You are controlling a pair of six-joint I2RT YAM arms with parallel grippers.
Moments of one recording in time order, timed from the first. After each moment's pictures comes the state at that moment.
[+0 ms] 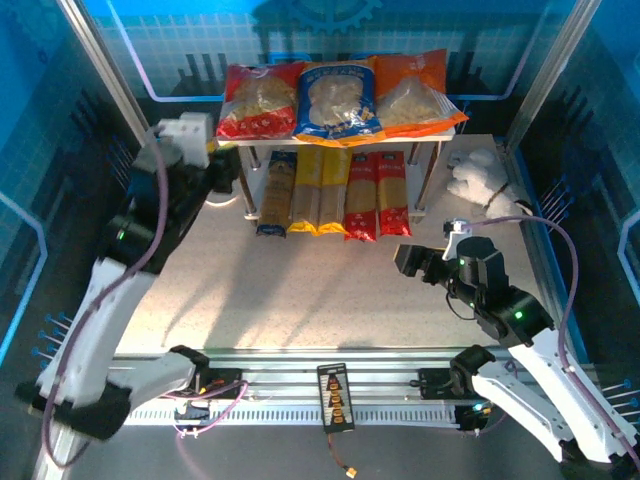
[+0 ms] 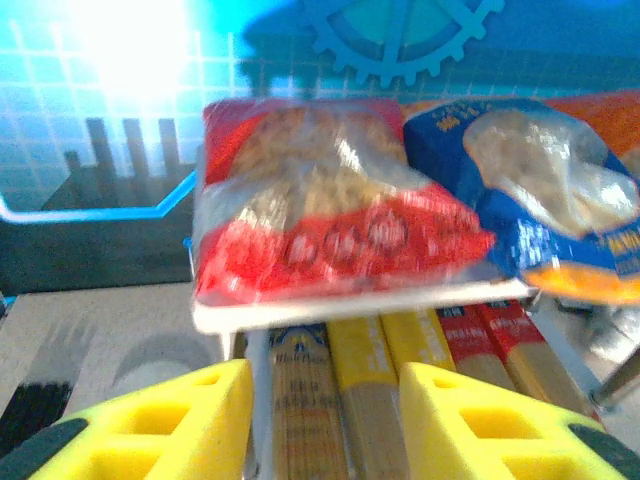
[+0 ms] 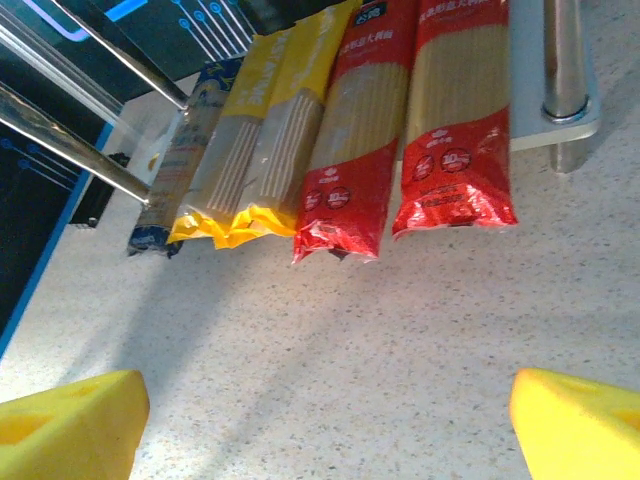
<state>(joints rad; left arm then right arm) -0.35 1.01 1.38 -0.57 -0.18 -0.17 0.50 0.63 0.79 -0.68 0.05 0.58</state>
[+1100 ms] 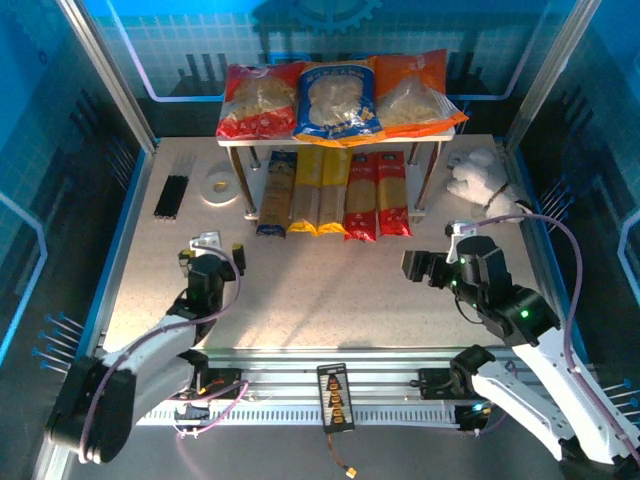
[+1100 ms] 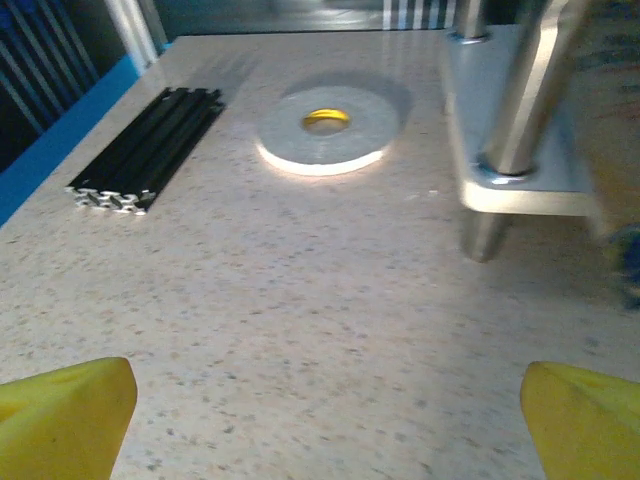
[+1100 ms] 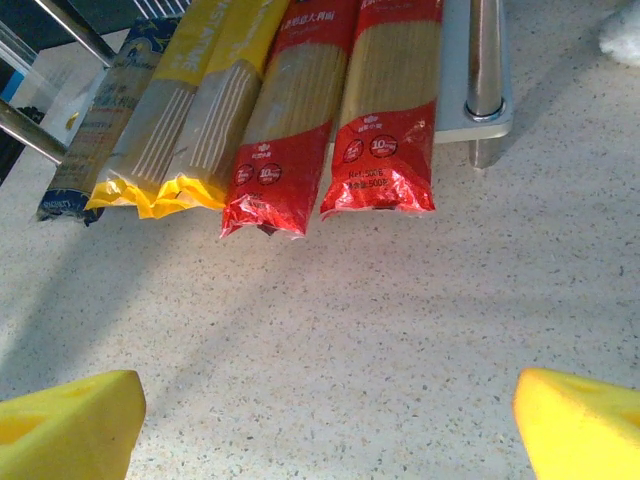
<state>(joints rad) -0.22 1.01 0.18 0.43 -0.46 -0.13 0.50 0.64 0.85 -0.83 0.14 0.47</state>
